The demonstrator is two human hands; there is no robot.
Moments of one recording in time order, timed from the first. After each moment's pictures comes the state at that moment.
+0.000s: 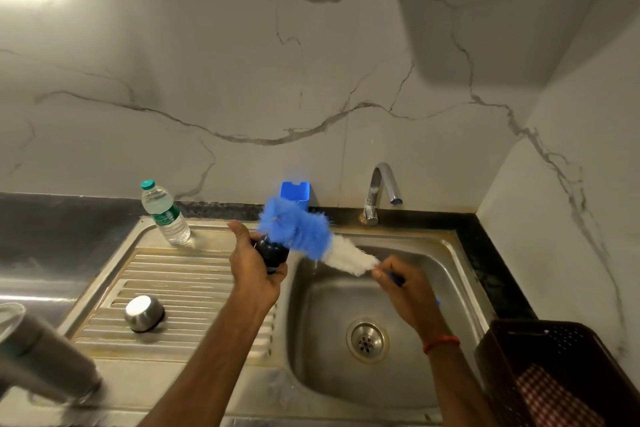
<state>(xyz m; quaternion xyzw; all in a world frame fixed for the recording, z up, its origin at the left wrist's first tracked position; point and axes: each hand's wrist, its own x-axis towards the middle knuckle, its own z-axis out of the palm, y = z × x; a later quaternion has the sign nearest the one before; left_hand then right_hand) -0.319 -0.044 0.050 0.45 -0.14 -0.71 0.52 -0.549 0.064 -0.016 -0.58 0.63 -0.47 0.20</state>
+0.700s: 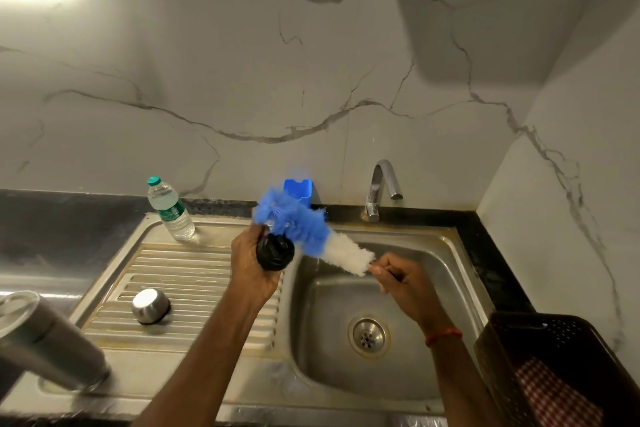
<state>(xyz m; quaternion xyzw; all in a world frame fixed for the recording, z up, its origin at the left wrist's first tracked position) -0.305 -0.036 0.052 0.32 -0.22 -0.76 0.52 -0.543 0.070 -0.005 -0.59 0.62 -0.45 0.23</state>
